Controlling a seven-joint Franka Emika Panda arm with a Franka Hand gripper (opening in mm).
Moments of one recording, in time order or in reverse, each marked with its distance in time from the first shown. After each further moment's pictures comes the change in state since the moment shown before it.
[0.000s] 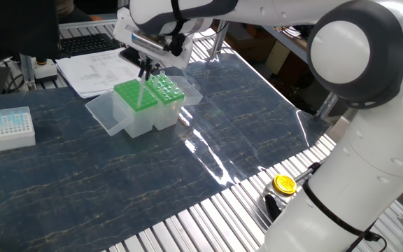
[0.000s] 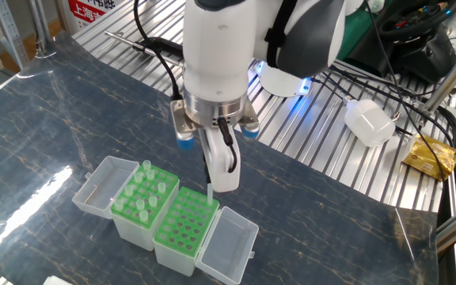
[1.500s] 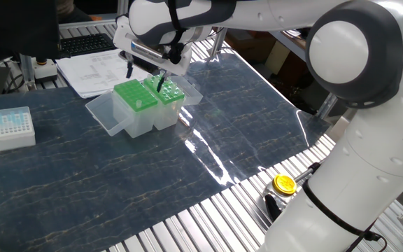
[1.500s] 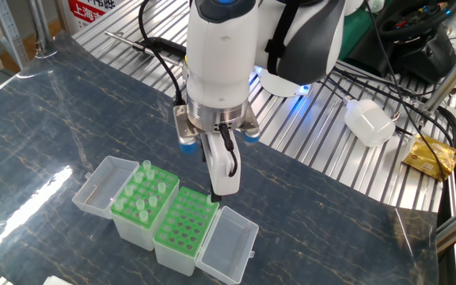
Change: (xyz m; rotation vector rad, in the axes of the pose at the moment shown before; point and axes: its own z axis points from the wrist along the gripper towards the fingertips) arm 0.004 -0.004 0.014 0.001 -0.002 0.014
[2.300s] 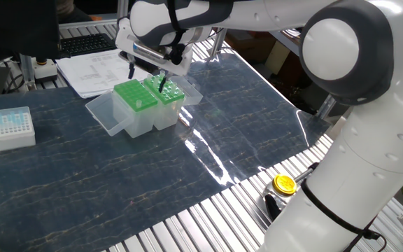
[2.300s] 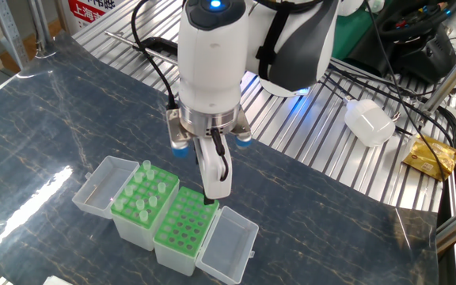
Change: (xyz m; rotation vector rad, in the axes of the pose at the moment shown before) arm -0.010 -0.004 0.010 0.010 -0.003 -0.007
